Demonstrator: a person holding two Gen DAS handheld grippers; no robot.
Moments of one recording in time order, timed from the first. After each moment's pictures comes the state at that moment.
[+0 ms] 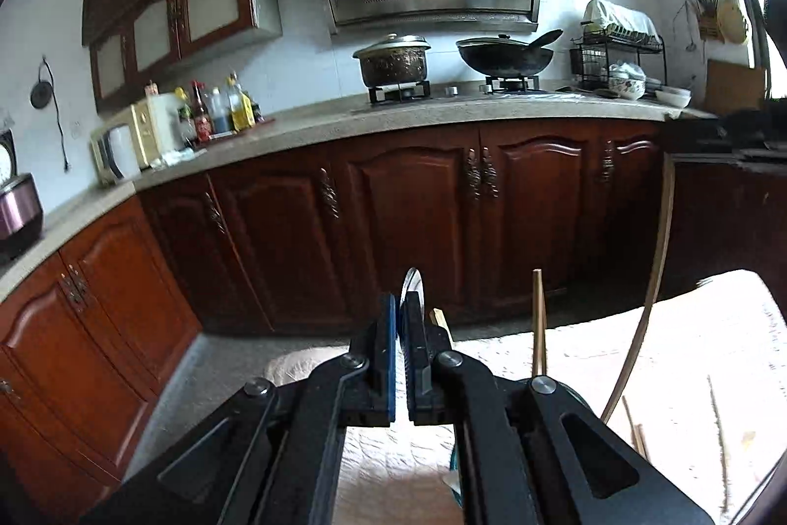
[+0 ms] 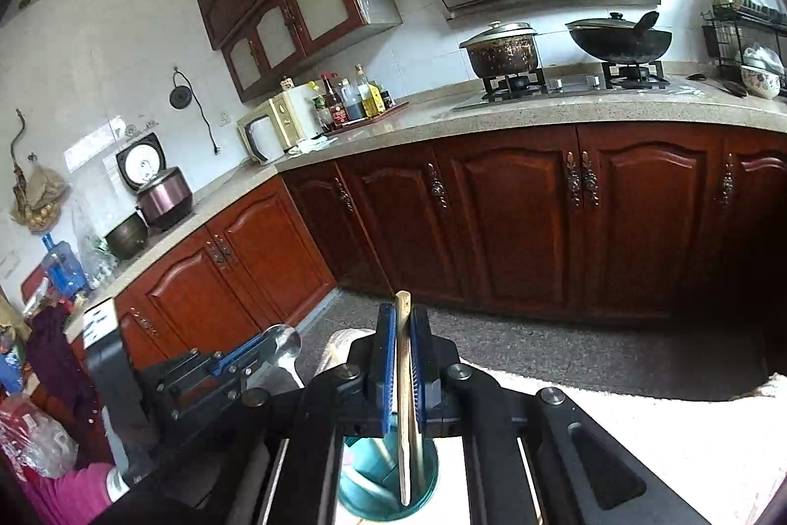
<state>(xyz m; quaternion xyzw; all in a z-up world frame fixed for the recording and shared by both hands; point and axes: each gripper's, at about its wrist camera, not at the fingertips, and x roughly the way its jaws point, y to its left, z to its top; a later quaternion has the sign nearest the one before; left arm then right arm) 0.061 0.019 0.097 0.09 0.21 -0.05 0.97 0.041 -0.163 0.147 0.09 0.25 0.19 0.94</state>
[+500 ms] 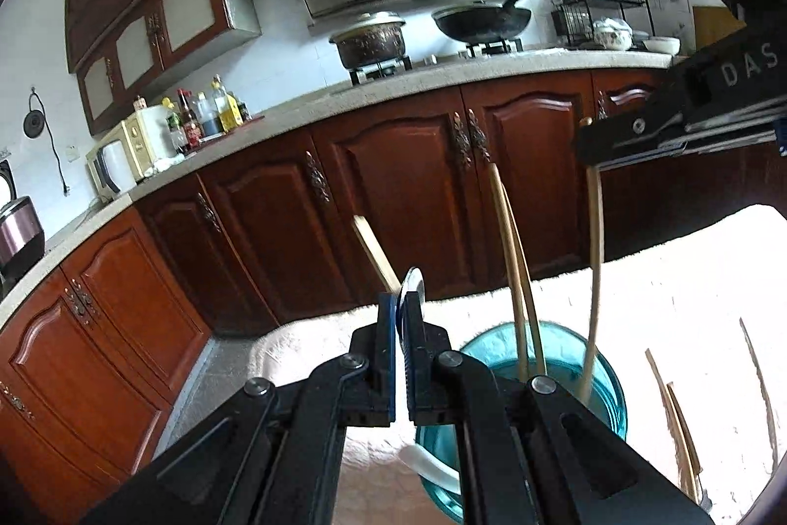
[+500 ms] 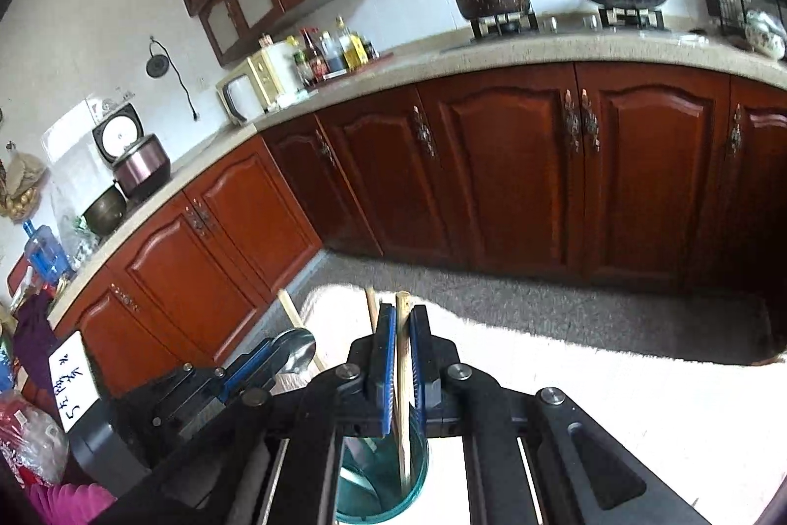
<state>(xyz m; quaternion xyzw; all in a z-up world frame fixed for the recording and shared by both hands) 0.057 -0.015 0.041 0.14 0.23 -0.05 0.96 0.077 -0.153 0.066 0.09 0.33 0.19 0.92</state>
